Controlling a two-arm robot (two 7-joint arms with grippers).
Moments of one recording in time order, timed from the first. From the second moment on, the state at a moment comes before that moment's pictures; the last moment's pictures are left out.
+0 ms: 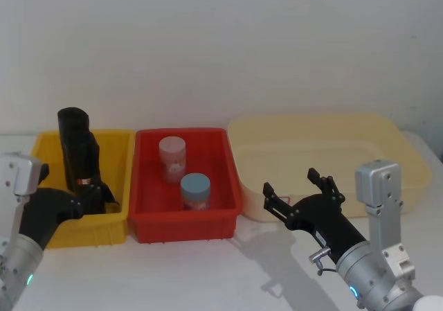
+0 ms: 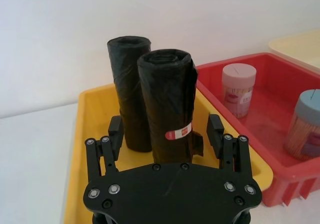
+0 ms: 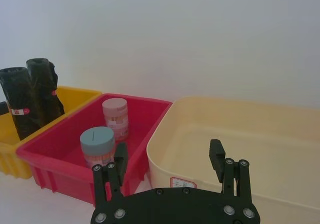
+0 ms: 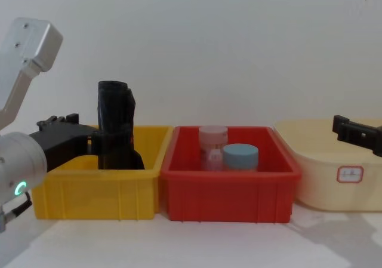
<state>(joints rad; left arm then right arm) -0.25 0.29 0.35 -1.50 -0.25 0.03 -0.02 -0.01 0.34 -0.23 -1.77 0.29 0.03 0.07</state>
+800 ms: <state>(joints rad) -0.40 0.23 0.37 -1.30 -0.26 -0.03 -0.14 -0.01 0.34 -0.23 -1.77 0.29 0.03 0.07</state>
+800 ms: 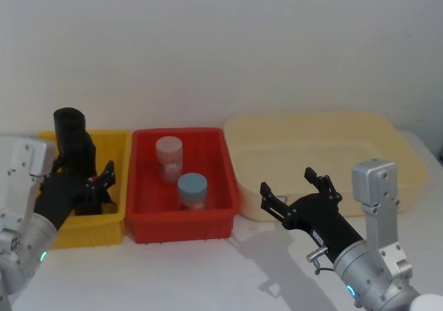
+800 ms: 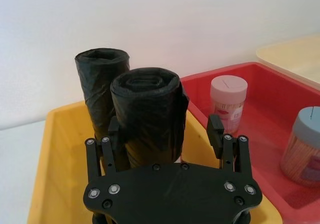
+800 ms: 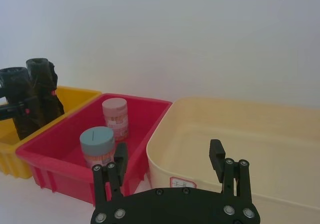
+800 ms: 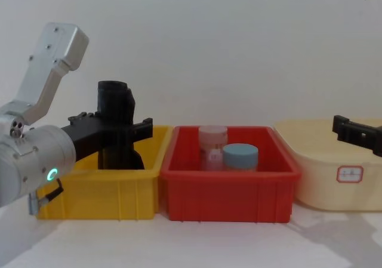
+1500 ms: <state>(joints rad) -0.45 0.20 0.37 -1.23 -0.24 -0.06 -0.18 -0.01 0.34 -0.23 -1.77 0.29 0.03 0.07</state>
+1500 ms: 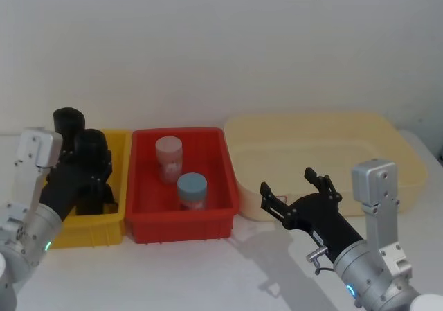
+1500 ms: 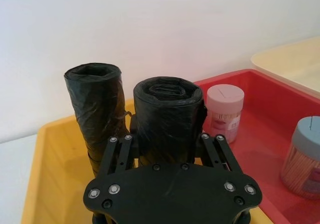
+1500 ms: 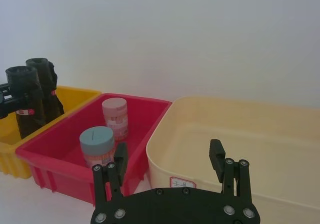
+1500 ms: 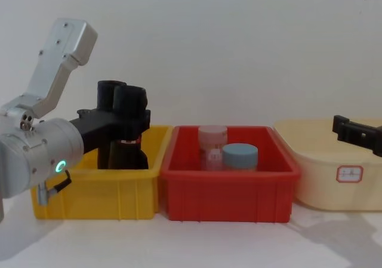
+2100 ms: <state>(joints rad) -0.42 0.25 0.34 -1.36 -0.21 -0.02 -0.17 -0.01 0.34 -0.23 -1.77 0.29 0.03 0.07</state>
